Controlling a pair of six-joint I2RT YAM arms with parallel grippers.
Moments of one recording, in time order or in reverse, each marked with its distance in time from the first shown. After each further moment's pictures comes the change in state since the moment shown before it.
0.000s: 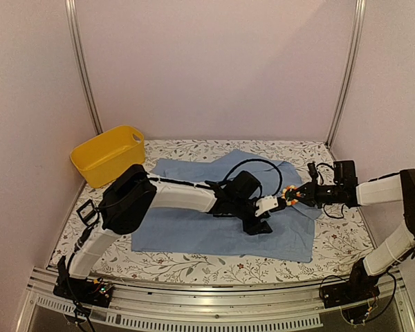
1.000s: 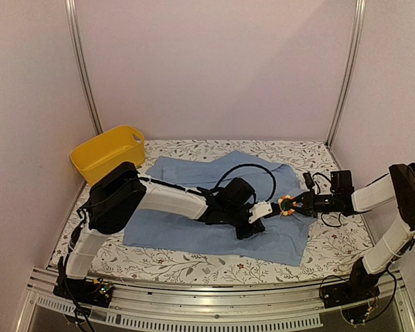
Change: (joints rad) left arm -0.032 -0.125 -0.221 0.106 -0.088 -0.070; right arm 0.001 0.090 -0.082 0.150 -0.126 0.005
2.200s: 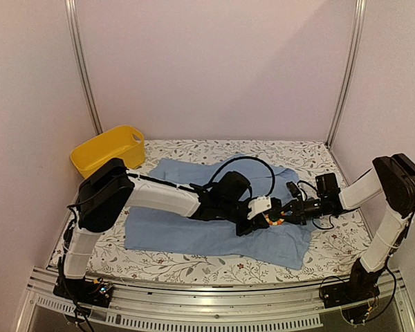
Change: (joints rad) left arm 0.004 -0.095 -0.083 0.098 0.112 0.050; right arm 0.106 0.160 0.067 -0.048 -0.148 -0.006
